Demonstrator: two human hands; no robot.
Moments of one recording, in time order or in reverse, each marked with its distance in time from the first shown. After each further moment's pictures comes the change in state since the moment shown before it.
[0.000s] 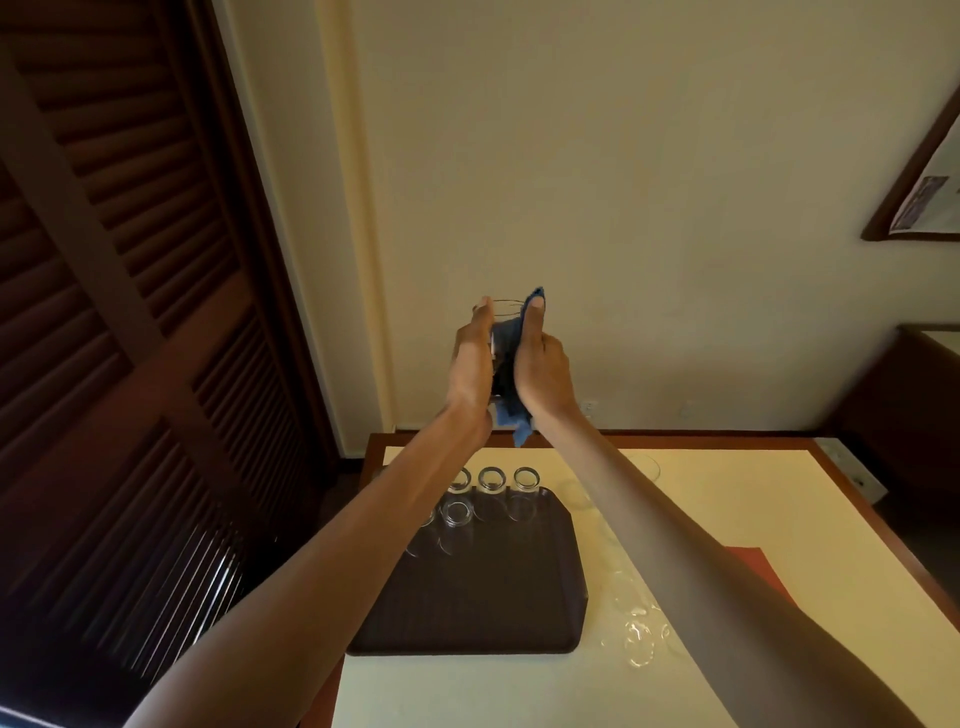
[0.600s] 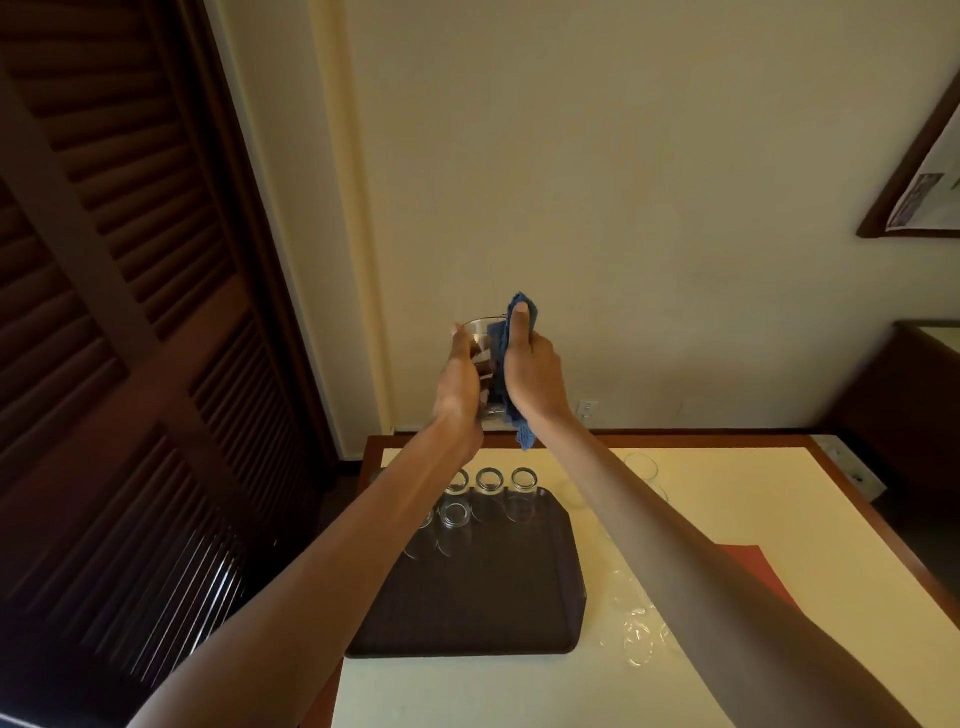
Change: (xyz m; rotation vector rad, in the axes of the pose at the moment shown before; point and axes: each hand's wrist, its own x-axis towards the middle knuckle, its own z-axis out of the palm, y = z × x) left_hand 0.006 -0.013 -0.010 -0.070 0.037 -0.068; right_hand -0.001 -0.002 0.000 -0.039 0.004 -0.008
